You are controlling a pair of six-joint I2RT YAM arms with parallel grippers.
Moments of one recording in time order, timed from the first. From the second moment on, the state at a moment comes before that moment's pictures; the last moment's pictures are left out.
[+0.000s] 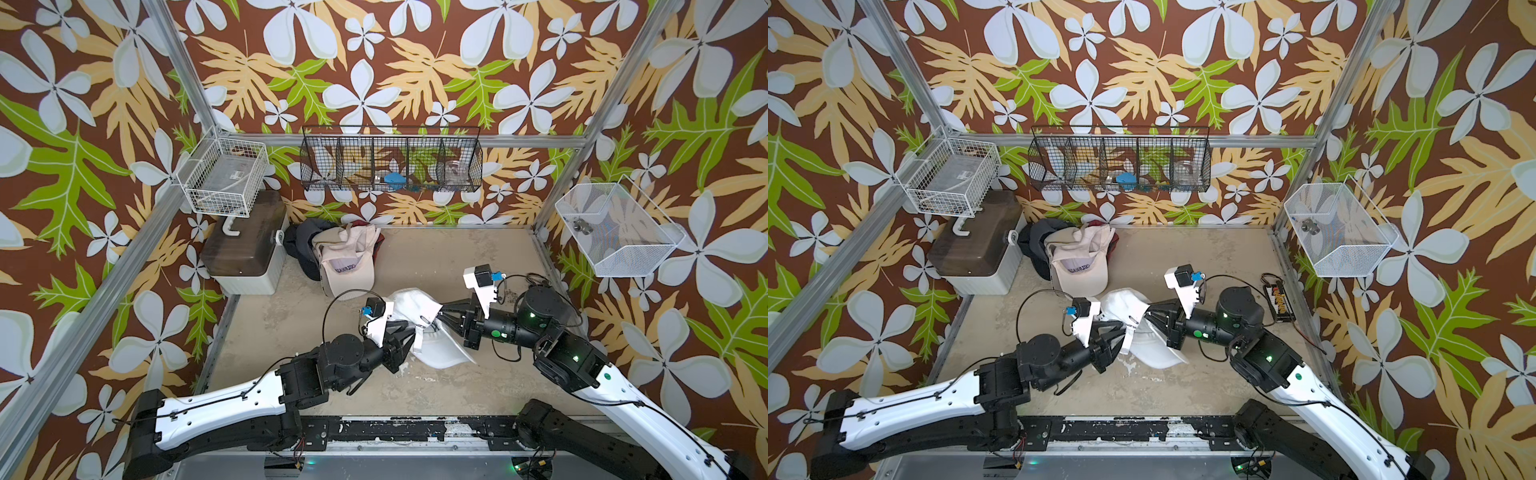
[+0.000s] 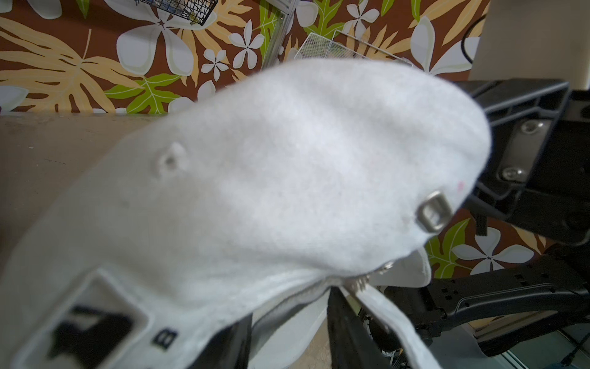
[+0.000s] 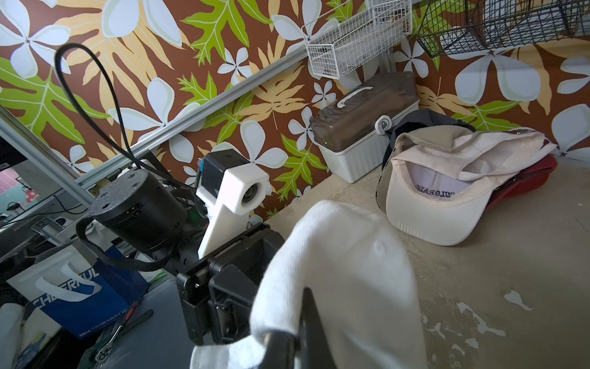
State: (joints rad) left arm -1.21 0.87 0.68 0.05 -0.30 -0.51; right arm 0.72 0.81 0.91 -0.20 -0.52 0.37
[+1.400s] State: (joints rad) left arm -1.22 0.87 0.66 0.11 -0.12 -0.48; right arm 0.72 0.81 0.86 -0.09 -0.69 0.47
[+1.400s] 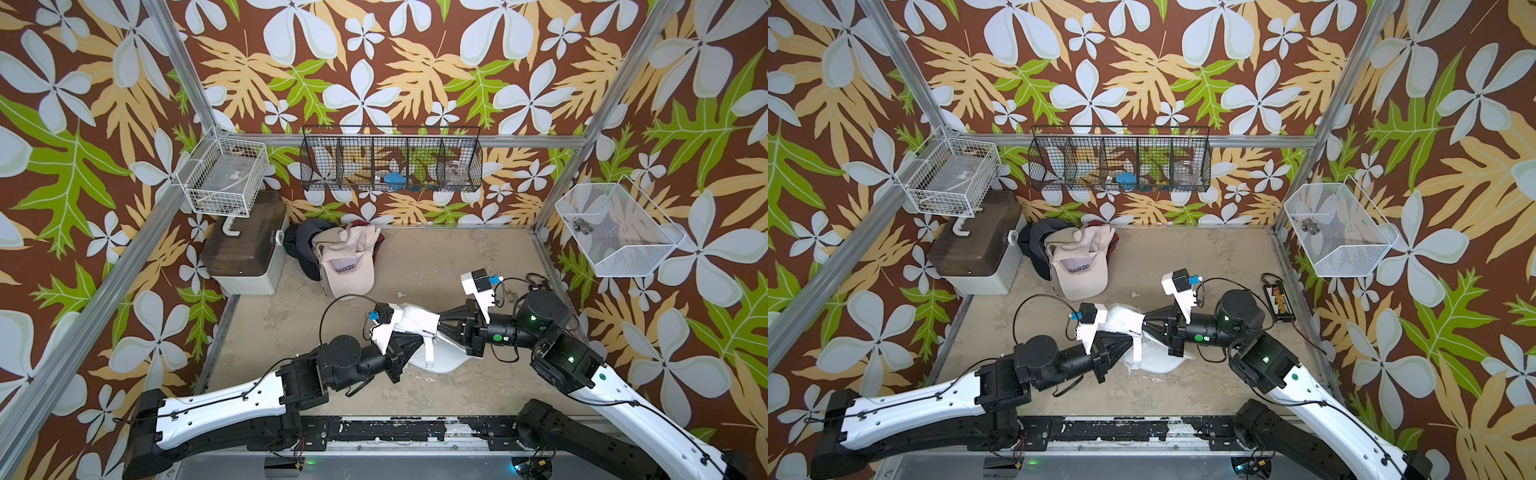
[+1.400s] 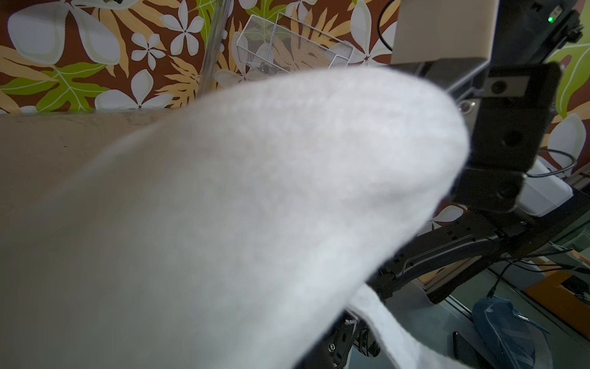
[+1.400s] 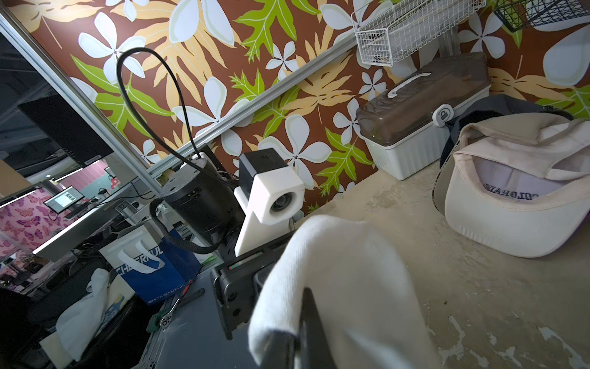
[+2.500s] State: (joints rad) left arm -1.23 0.78 0.61 0.14 -0.04 -0.48; right arm 0.72 0.85 0.99 -0.20 -0.63 0.39
